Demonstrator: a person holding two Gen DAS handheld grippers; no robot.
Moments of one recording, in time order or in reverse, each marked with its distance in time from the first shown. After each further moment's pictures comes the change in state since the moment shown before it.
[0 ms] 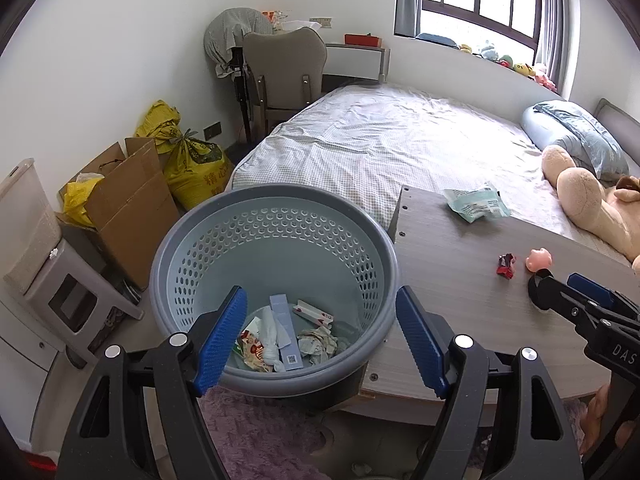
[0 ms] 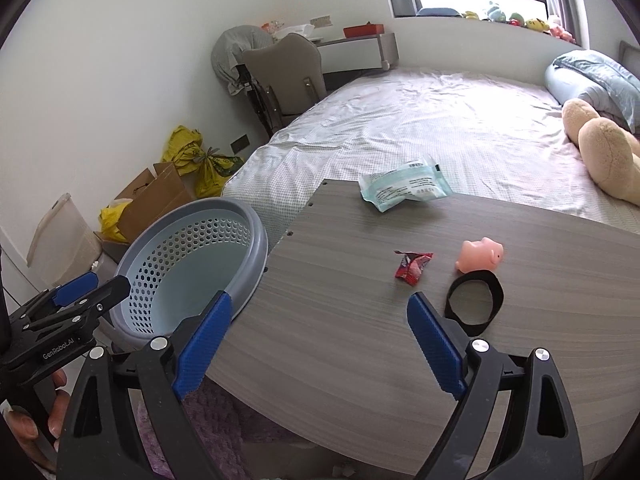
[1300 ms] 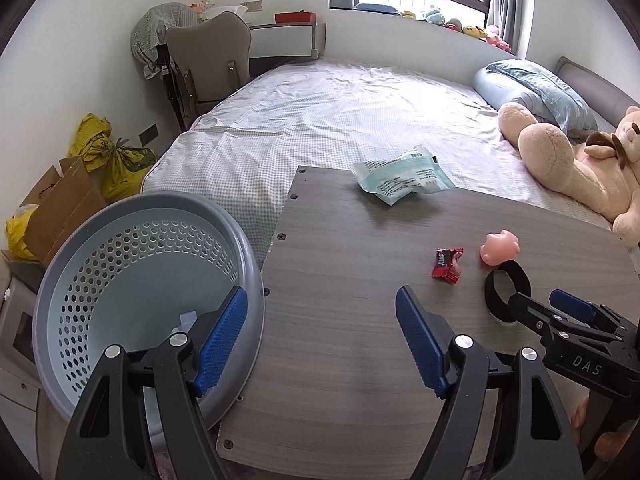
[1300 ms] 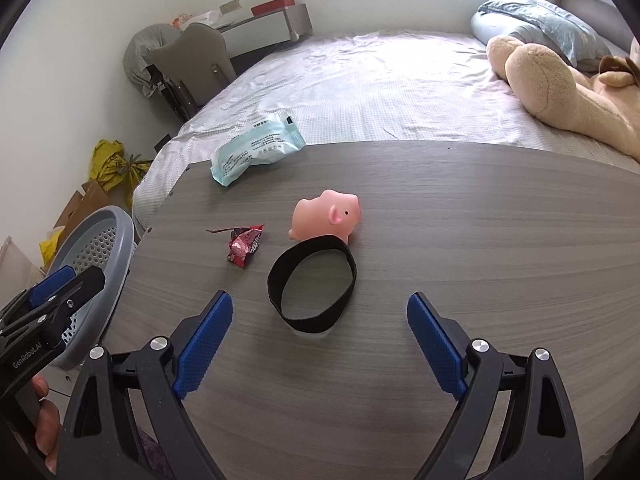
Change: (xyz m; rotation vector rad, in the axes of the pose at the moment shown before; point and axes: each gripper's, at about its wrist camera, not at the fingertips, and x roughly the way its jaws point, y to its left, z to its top) left arm 0.079 -0.107 0.015 0.132 0.068 -0.127; right arm 0.040 -0.109 -0.012 0.167 0.093 -0.183
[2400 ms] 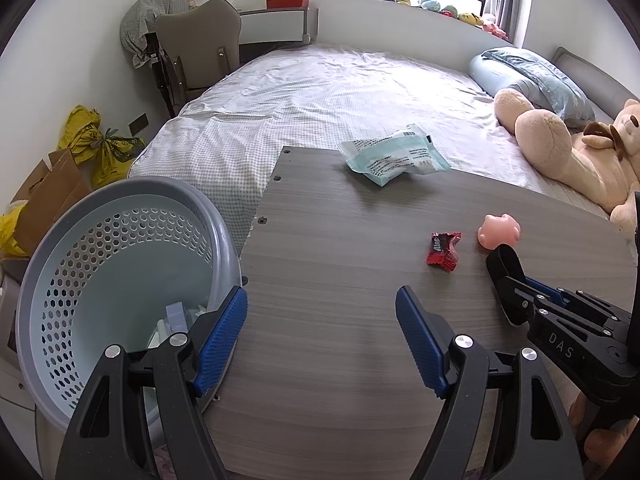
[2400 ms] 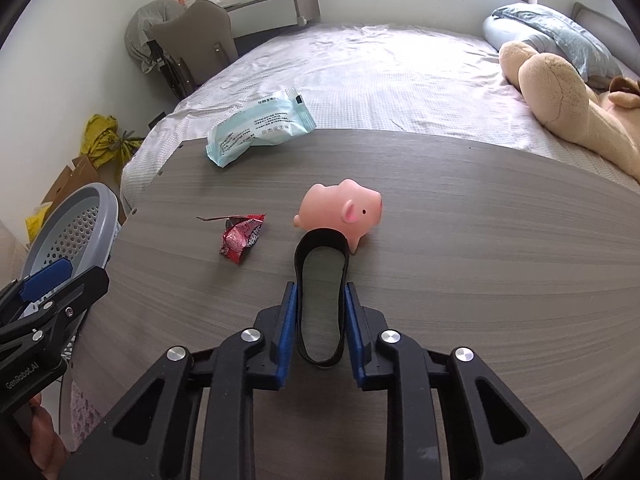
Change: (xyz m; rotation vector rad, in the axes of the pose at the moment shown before) left arm 0.017 -0.010 -0.003 0.010 0.051 -0.030; right arm 0.015 0.006 0.002 -0.043 0.035 -0.025
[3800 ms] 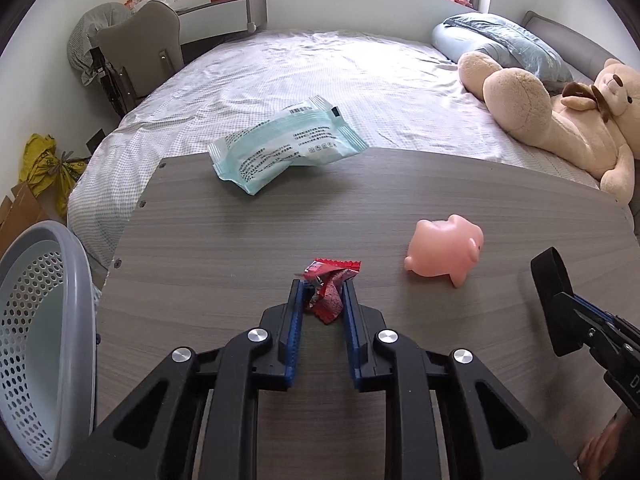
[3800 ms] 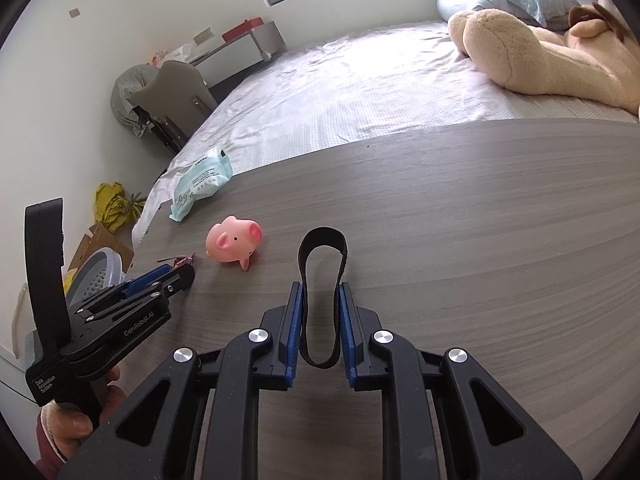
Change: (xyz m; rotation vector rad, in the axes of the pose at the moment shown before) left arm 0.069 -0.093 0.024 0.108 0.055 -0.073; right arm -0.028 -0.096 -0.010 0.197 -0.086 0.101
